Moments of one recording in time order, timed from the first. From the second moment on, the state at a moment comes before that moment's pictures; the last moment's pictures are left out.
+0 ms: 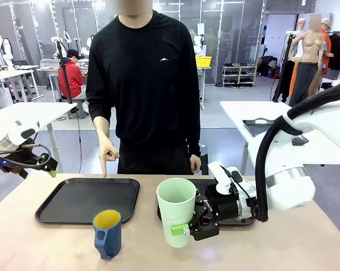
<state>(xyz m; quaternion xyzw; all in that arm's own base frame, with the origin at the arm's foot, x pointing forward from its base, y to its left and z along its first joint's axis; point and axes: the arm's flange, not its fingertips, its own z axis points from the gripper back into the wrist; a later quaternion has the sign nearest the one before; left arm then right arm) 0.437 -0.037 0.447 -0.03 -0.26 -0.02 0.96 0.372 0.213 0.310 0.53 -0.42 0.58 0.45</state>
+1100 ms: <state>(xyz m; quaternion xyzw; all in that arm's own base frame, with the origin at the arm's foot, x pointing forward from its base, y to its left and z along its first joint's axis) 0.437 -0.037 0.447 -0.03 -0.27 -0.02 0.96 0.468 0.270 0.356 0.54 -0.41 0.61 0.42</state>
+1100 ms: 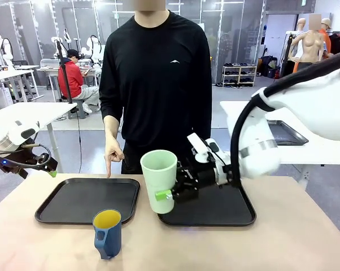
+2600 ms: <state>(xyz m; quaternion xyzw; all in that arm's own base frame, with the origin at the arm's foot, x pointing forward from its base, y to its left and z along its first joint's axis) 0.437 -0.038 0.447 -0.03 -0.27 -0.02 0.96 0.573 0.435 0.277 0.55 -0.46 0.53 0.46</state>
